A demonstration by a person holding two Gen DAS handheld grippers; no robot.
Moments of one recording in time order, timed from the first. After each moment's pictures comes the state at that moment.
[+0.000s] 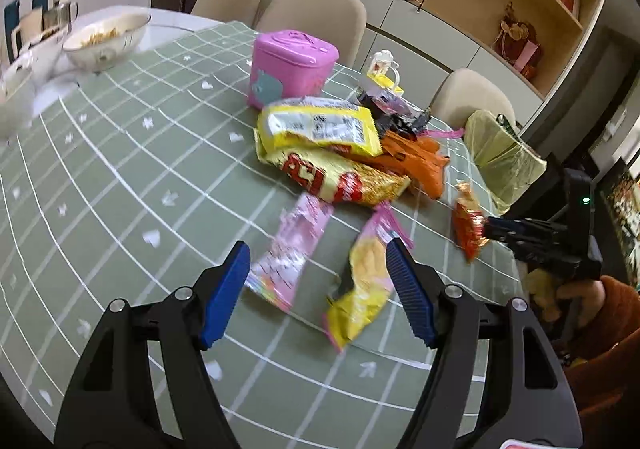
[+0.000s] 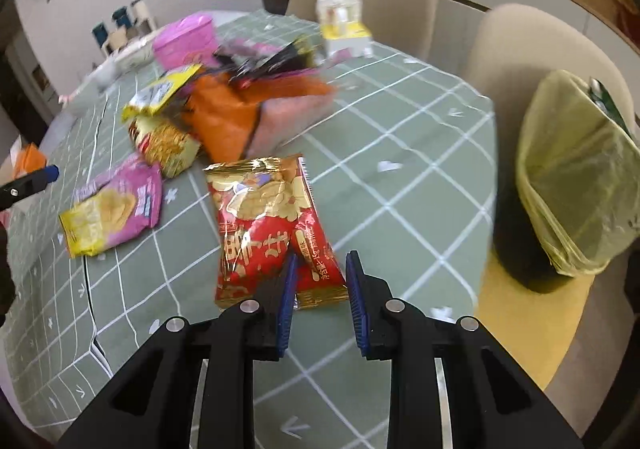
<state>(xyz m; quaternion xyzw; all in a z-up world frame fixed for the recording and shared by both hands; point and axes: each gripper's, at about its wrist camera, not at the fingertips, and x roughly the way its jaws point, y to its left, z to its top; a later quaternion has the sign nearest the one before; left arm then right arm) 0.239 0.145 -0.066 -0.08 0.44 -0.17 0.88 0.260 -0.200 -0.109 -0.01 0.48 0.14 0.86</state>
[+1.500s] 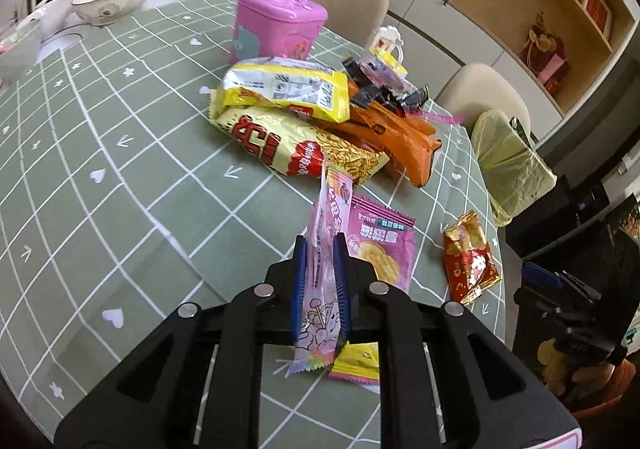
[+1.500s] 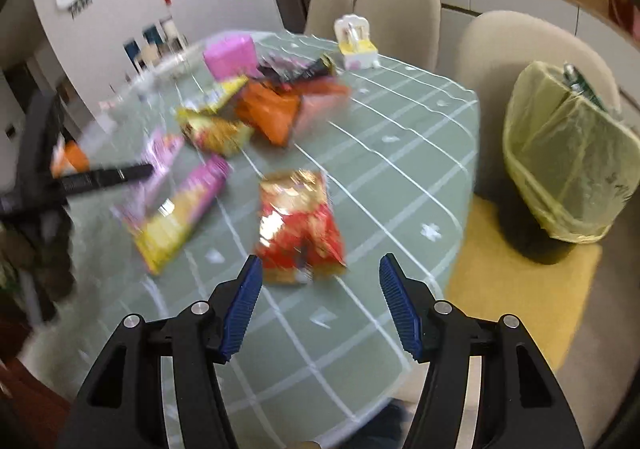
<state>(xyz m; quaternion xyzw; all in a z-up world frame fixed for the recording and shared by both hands) 0.228 0.093 -0.084 -0.13 0.47 -0.12 0.87 0.186 -0.221 -0.077 0.03 0.46 0.19 0.87</state>
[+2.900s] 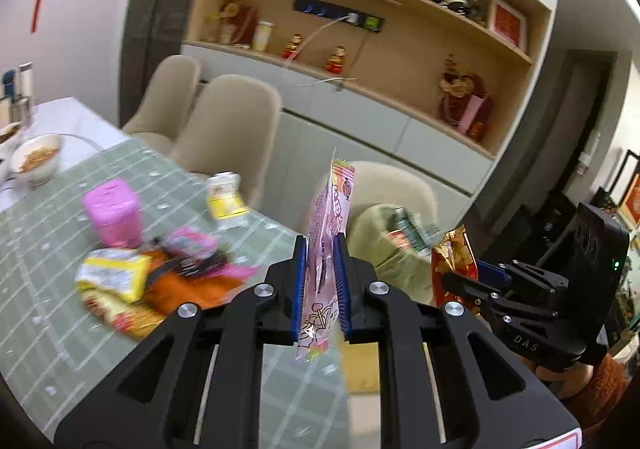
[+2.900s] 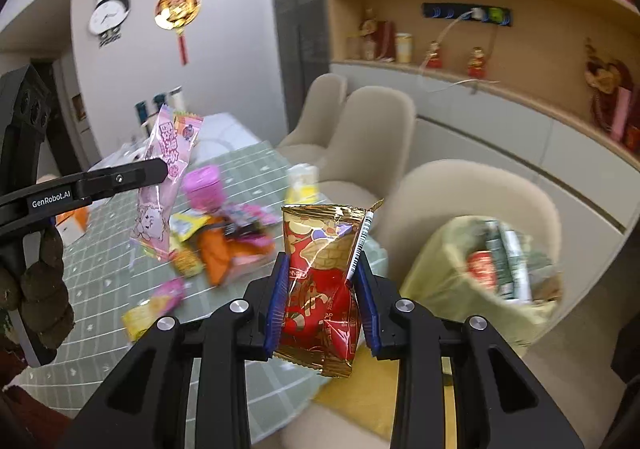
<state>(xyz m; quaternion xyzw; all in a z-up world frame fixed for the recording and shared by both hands) 0.241 -0.106 0.080 -0.10 0.29 -0.20 0.93 0.230 -0.348 0.061 -0.02 0.31 0.18 0.93</state>
